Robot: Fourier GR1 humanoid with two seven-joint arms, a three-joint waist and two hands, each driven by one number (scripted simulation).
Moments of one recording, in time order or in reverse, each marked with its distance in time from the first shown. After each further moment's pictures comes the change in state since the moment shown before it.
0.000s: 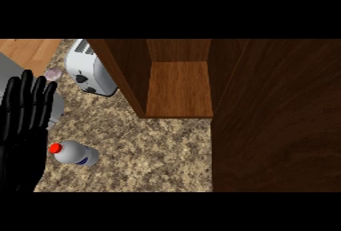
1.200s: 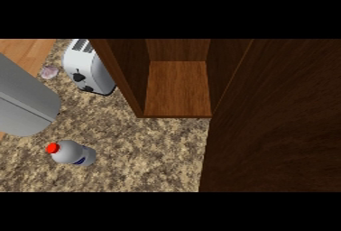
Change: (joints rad) left arm 0.369 0.365 0.518 -0.054 0.961 -0.538 0.207; right arm 0.262 0.050 0.312 -0.351 0.012 0.062 0.225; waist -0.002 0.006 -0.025
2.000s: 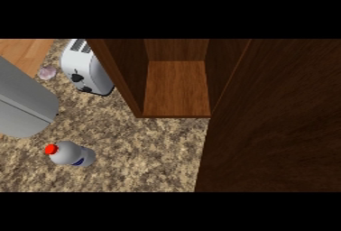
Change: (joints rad) left arm -0.062 -0.118 0.002 0.119 -0.236 -0.146 0.036; right arm -0.111 0.030 0.114 -0.023 0.035 -0.097 0.155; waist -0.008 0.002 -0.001
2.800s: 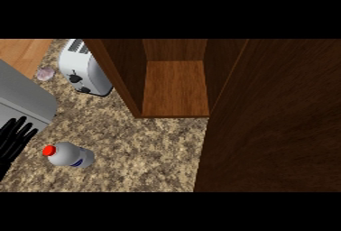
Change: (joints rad) left arm -0.187 -0.060 -0.019 0.463 -0.419 -0.098 -0.245; right arm -0.021 -0.040 0.068 -0.013 0.015 -0.071 0.041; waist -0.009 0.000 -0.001
